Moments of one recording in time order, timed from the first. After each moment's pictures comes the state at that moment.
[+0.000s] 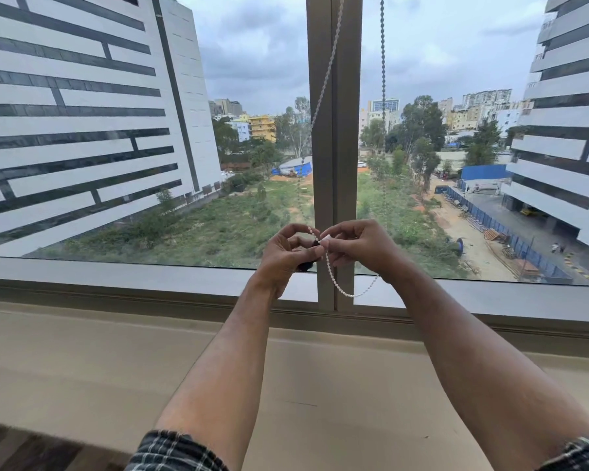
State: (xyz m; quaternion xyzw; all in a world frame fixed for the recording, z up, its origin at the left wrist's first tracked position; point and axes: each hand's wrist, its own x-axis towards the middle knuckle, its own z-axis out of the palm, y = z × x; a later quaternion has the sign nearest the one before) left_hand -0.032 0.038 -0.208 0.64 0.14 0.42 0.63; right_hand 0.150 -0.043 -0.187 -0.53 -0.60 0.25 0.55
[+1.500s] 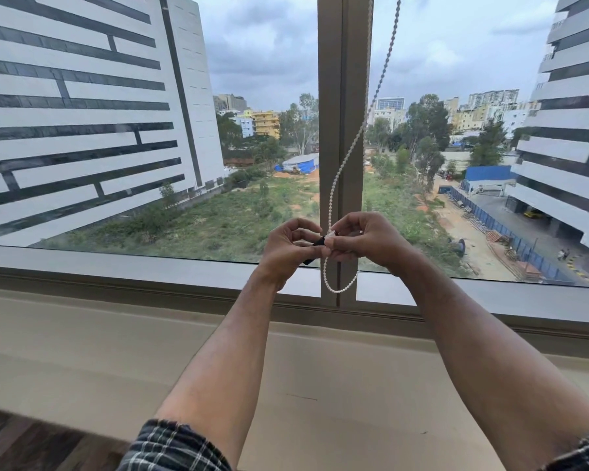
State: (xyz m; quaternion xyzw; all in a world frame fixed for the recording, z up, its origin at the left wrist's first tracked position) left_hand -0.040 0.038 -0.203 0.69 0.19 0.44 0.55; right_hand 0.146 -0.047 -0.180 -0.52 -0.59 0.29 0.54
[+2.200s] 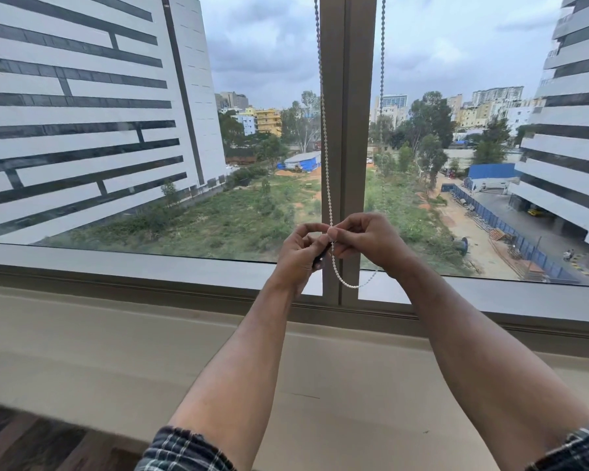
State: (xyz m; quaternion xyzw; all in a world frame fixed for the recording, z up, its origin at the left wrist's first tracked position) left_hand -0.020 0.024 -0.220 0.59 0.17 0.44 0.65; right_hand 0.143 -0.039 -0.187 -0.53 -0.58 0.25 0.56
